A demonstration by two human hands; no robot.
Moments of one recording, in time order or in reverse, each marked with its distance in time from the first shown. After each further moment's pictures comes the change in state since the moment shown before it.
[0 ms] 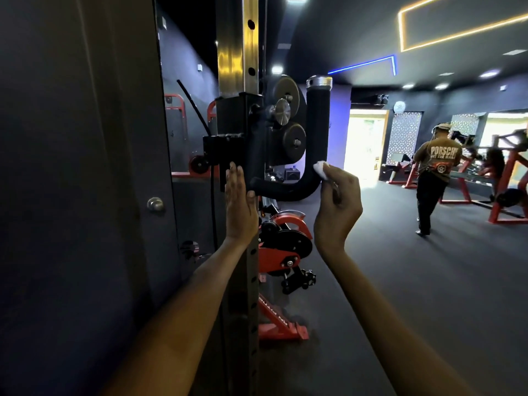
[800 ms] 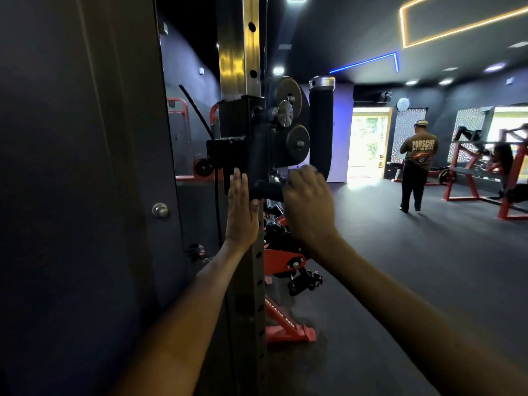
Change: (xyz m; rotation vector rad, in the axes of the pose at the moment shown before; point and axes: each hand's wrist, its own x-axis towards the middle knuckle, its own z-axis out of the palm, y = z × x) left_hand -0.001 -0.017 -0.008 0.062 -0.087 0.094; right_hand 0.005 -0.030 0.026 -0.876 -0.504 -0.656
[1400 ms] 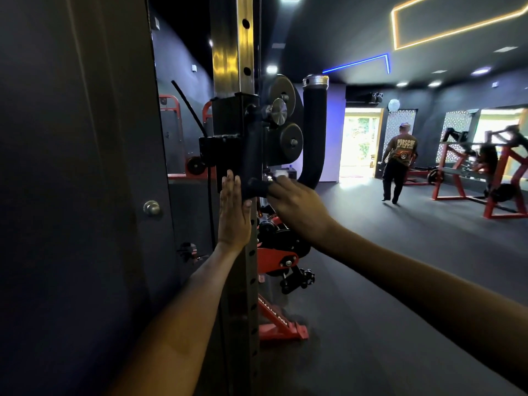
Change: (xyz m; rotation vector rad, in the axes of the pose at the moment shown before) left_hand -0.006 -0.004 0.001 0.053 0.012 0.002; right_hand -0.004 0.022 0.007 0.028 -0.119 -0.443
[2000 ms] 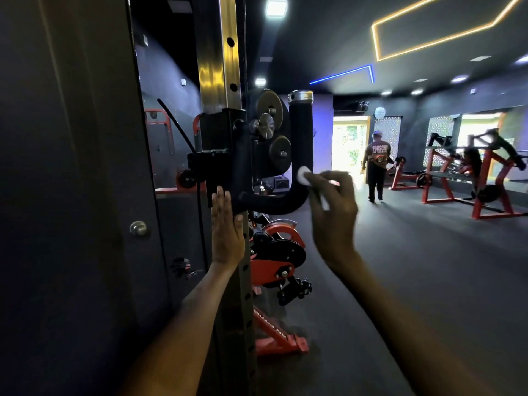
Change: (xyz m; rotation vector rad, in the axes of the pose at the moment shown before) left_hand -0.004 0.004 0.005 -0.032 0.053 -0.021; right_hand -0.021 0.007 -0.024 0.327 0.561 0.807
